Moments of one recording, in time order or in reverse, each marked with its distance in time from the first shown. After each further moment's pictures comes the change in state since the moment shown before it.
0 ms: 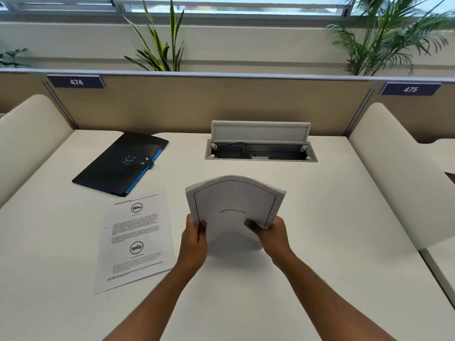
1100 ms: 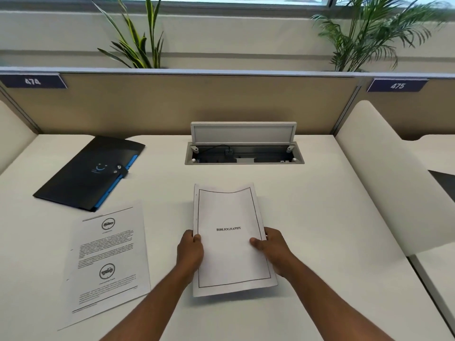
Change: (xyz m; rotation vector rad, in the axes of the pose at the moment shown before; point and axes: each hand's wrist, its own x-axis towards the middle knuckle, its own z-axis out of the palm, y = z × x) left_hand 0.054 -0.026 0.067 0.192 -0.036 -0.504; right_hand 0.056 0.048 -0.050 -0.042 -0.112 0.353
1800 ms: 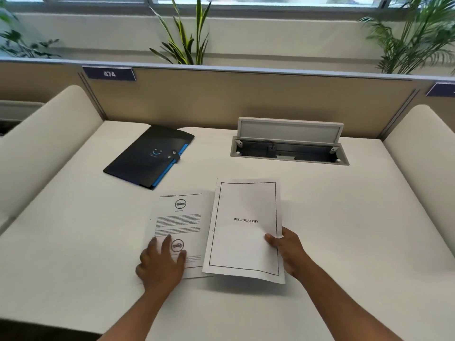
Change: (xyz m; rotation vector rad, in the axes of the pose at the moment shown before) left_hand -0.018 -0.144 -0.154 0.714 0.287 -0.024; right_hand -0.036 0.007 0.086 0.231 -0.069 0.025
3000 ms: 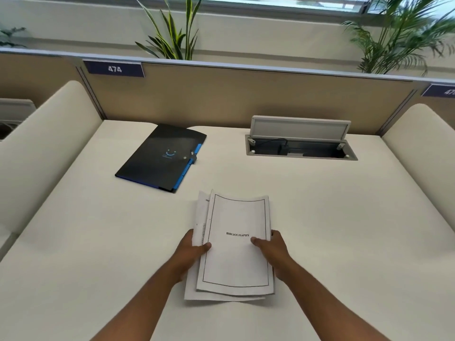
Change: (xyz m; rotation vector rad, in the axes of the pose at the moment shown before) left_hand 0.089 -0.043 -0.040 -1.107 -0.723 0.078; right_hand -0.026 0.022 0.158 -0.347 0.222 0.101
